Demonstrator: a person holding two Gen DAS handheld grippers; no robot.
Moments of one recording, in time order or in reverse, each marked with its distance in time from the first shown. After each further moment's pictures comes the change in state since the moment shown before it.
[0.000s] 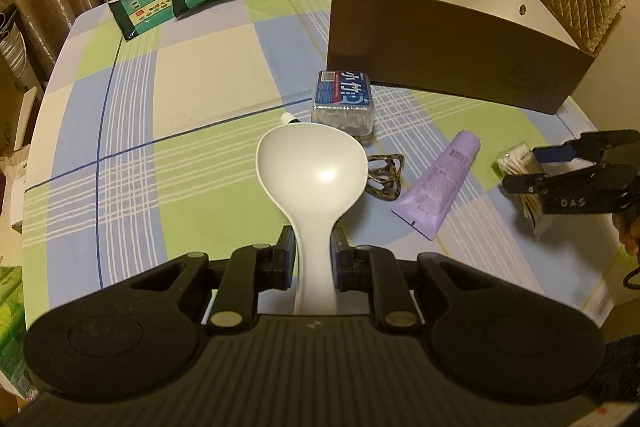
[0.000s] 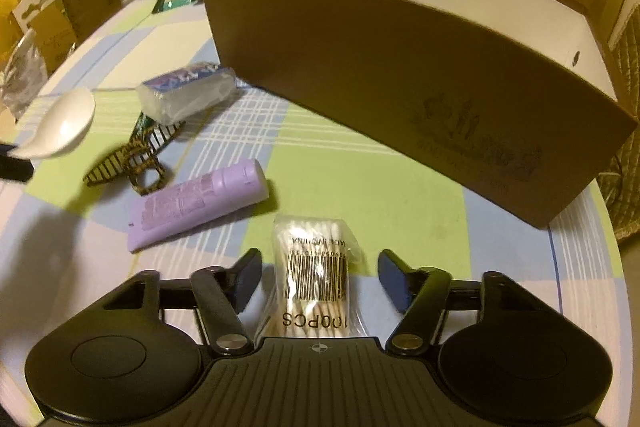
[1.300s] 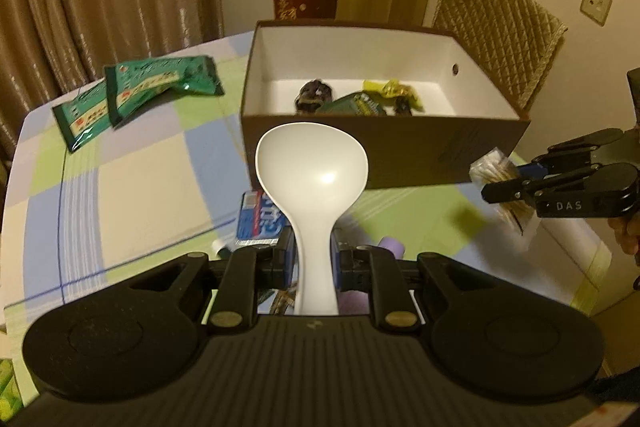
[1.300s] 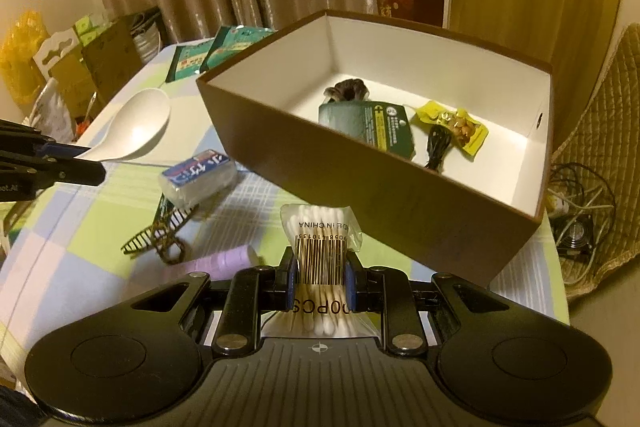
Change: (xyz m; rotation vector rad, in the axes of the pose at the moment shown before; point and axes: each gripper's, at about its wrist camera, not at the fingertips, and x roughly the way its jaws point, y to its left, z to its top) left arm -0.020 -0.051 0.074 0.127 -0.170 -0.120; right arm -0.077 -0.044 0.050 0.058 -0.113 0.078
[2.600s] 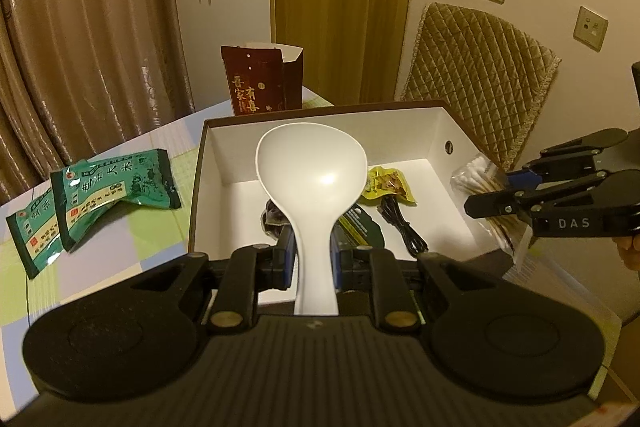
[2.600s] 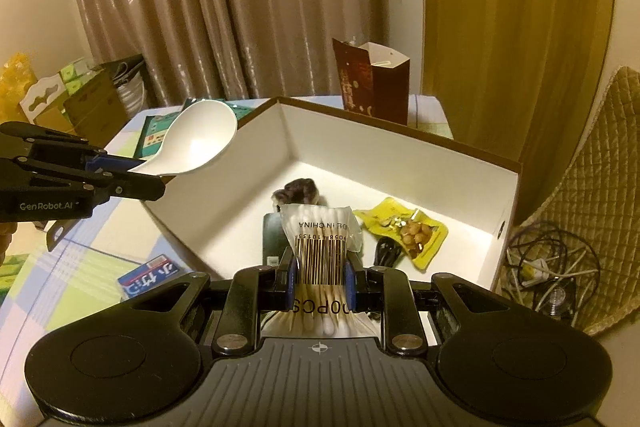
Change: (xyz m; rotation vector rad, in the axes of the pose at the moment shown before) left arm 0.073 -0.021 0.115 0.098 -0.097 -0.046; right arm 0.001 -0.056 0.086 -0.001 -0.126 -0.023
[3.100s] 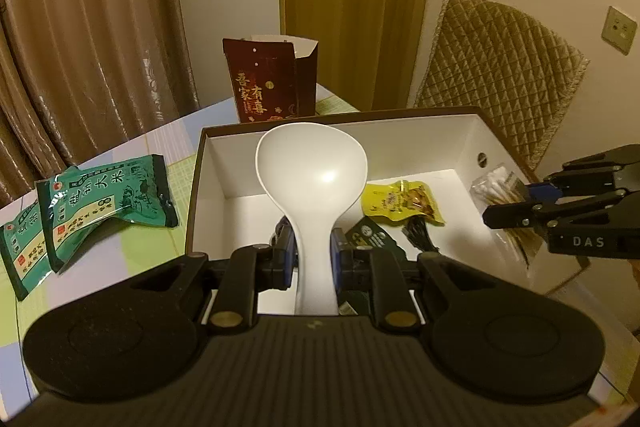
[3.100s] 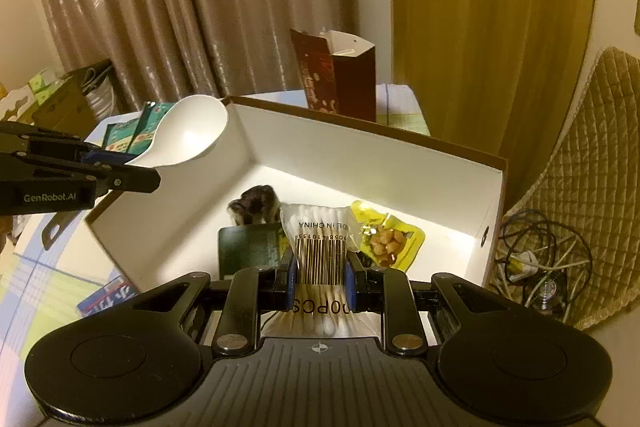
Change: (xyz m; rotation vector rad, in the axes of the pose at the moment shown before) left arm 0.061 0.016 0.028 -0.015 0.042 0.026; right arm 0.039 -0.032 0.016 0.066 0.026 -0.056
